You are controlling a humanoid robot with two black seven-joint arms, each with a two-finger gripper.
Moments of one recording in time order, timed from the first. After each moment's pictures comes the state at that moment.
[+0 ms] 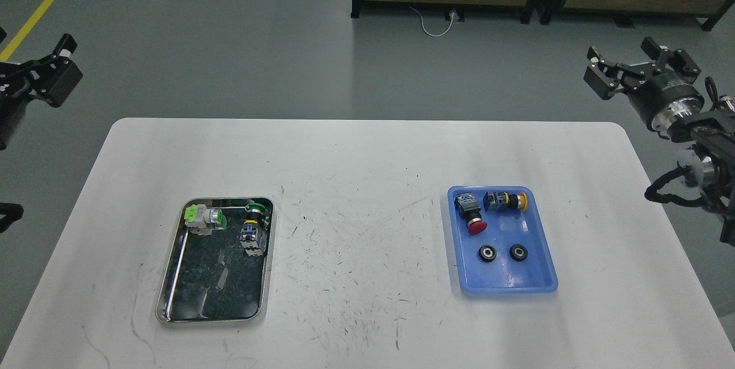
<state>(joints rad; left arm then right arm) -0.60 0.83 -0.63 -1.09 0.33 0.02 -0.49 0.85 -0.64 0.29 0.56 -0.23 0.13 0.49</state>
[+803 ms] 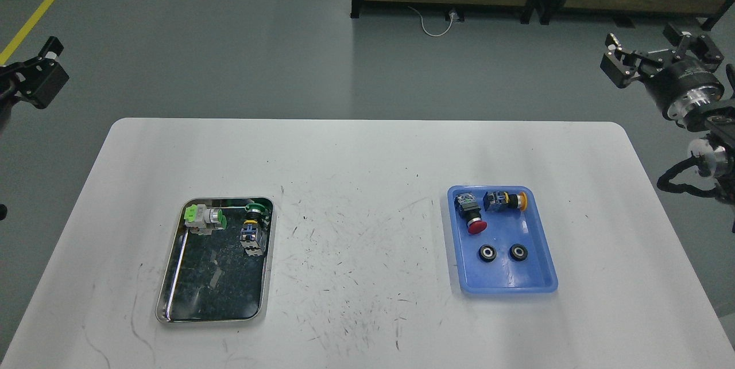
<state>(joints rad) -0.61 0.83 -0.63 -1.01 0.32 -0.13 -0.49 0.87 -0.65 0.29 0.52 -0.24 0.11 0.49</state>
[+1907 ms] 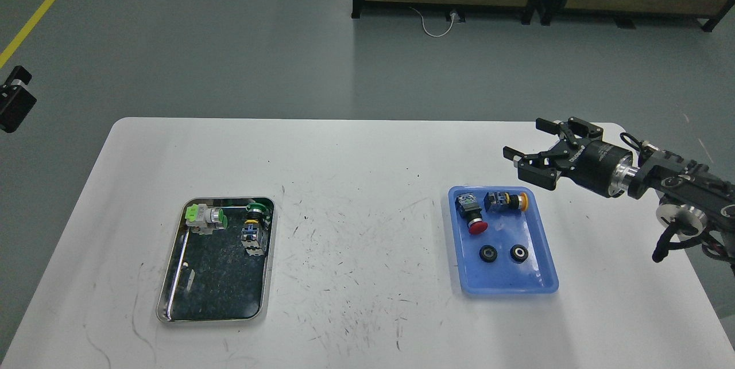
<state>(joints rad) -0.53 0.84 -0.61 -0.93 0.08 -0.18 -0.49 0.75 -0.73 0.15 0.85 -0.49 0.46 0.47</state>
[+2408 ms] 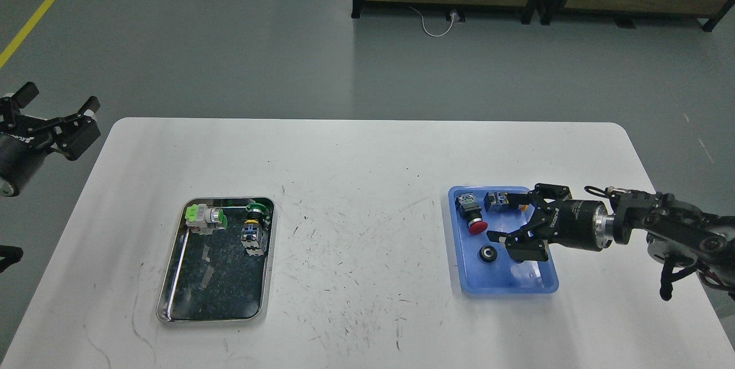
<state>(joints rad) -0.55 0.79 -0.54 -0.97 0.39 -0.08 -0.49 0.72 -0.69 0.01 0.87 -0.62 0.56 0.39</state>
